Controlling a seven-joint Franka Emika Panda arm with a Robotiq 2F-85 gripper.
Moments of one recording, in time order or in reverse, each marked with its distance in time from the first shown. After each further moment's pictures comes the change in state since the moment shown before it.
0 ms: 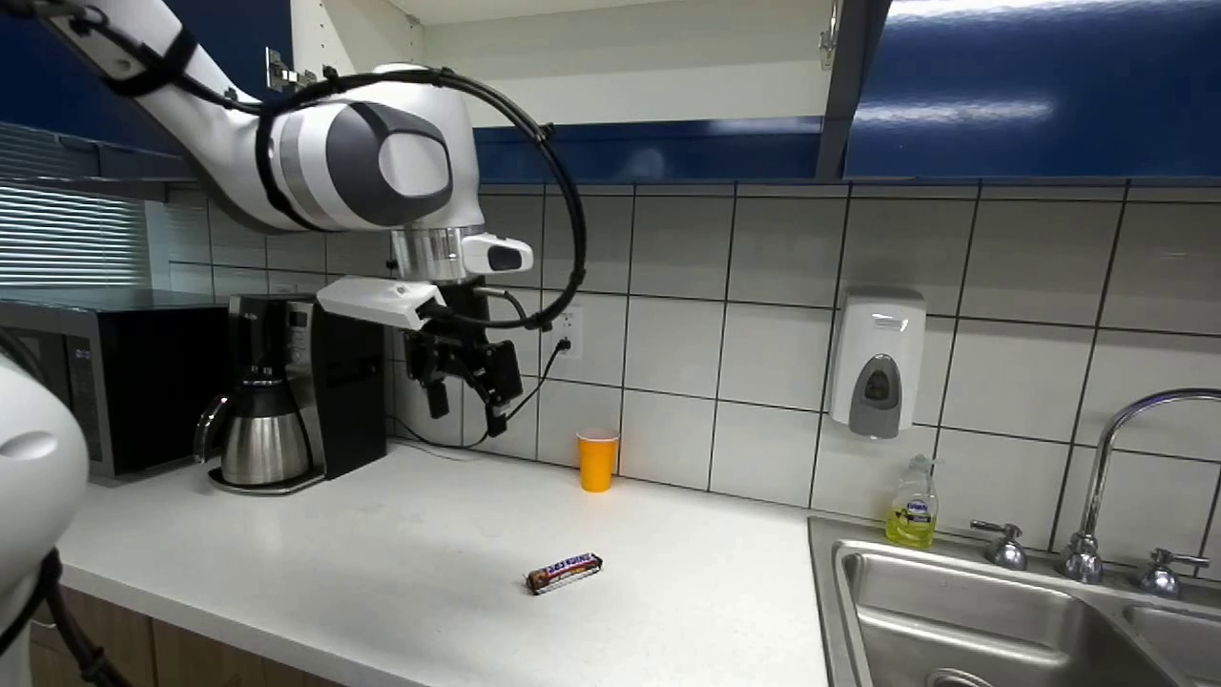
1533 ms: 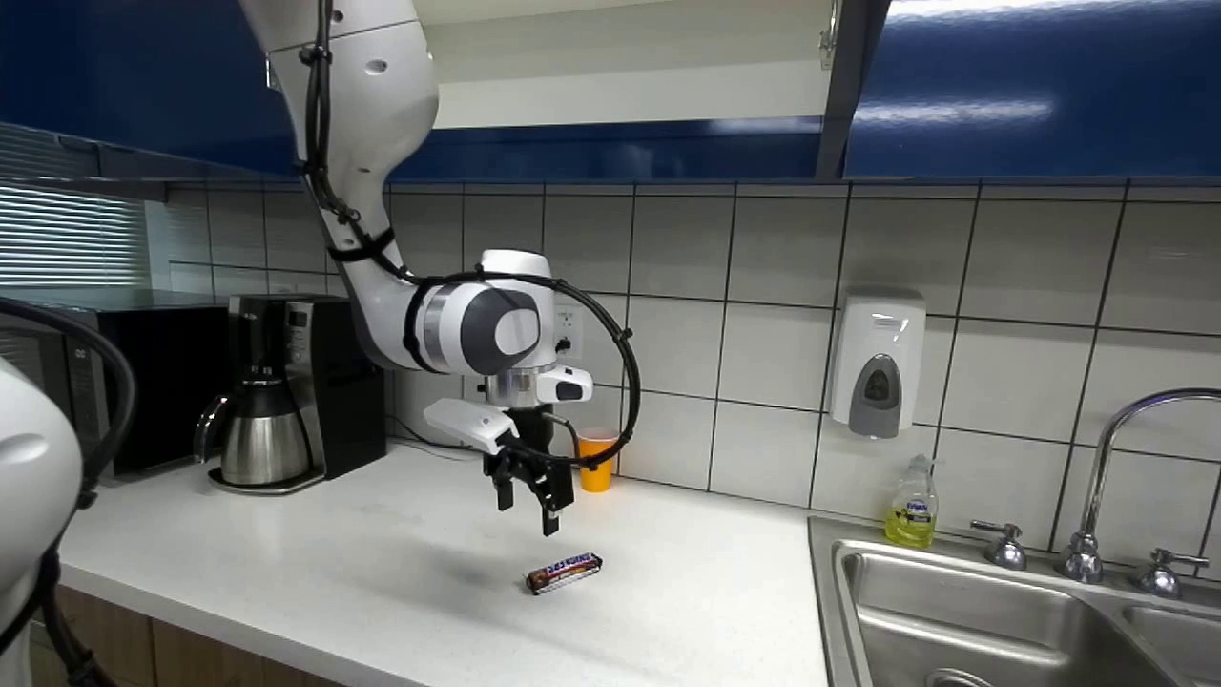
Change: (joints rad) arm -0.023 0.682 -0.021 0.262 0.012 0.300 0.114
